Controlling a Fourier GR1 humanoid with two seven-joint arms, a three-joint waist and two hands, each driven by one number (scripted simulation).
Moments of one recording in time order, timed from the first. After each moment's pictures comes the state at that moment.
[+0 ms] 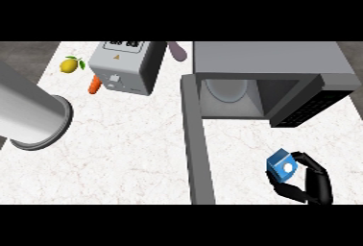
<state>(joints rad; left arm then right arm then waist) 0.48 0.02 0.58 -2.33 0.52 -0.44 0.13 -0.05 -0.14 -0.24 -0.85 0.07 -0.08 -0.96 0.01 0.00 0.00</state>
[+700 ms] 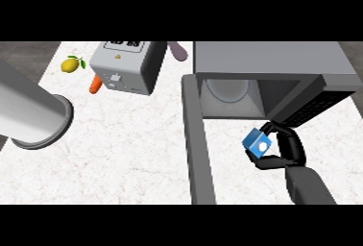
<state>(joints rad) 0.47 0.03 0.57 -2.32 0.54 -0.44 0.12 -0.35 -0.15 -0.16 -0.65 0.10 0.11 -0.98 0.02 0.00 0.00</state>
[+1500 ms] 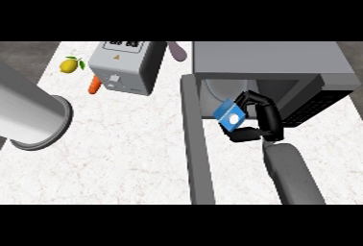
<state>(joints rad) 0.49 0.03 0.67 -2.31 0.61 -0.50 0.13 -0.43 -0.04 -0.06 -0.99 0.14 -0.04 -0.62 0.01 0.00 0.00</state>
